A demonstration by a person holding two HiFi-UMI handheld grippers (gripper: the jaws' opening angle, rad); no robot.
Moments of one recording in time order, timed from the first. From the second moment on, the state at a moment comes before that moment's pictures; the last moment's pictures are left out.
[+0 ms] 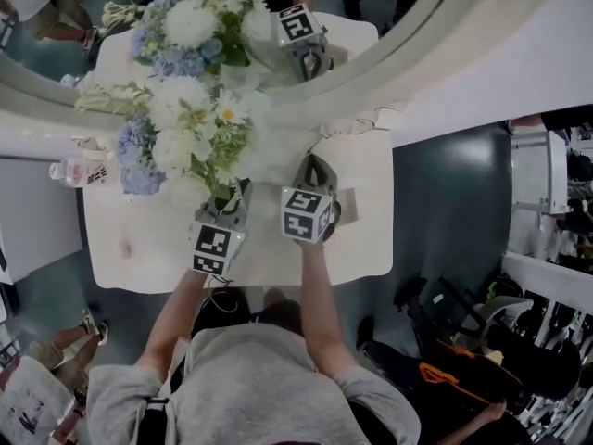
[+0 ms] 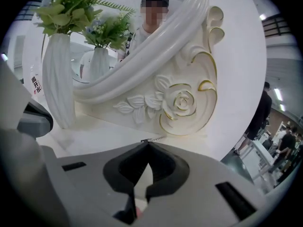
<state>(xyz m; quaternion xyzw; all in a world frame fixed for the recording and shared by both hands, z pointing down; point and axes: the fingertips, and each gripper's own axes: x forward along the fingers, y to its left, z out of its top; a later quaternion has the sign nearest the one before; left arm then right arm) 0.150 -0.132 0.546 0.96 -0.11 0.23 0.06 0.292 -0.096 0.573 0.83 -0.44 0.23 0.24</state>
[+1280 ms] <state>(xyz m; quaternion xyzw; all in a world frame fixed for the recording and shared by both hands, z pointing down) 0.139 -0.004 0.558 0.96 -0.10 0.24 0.05 0.260 0.068 0.607 0.82 -0.45 0.24 0.25</state>
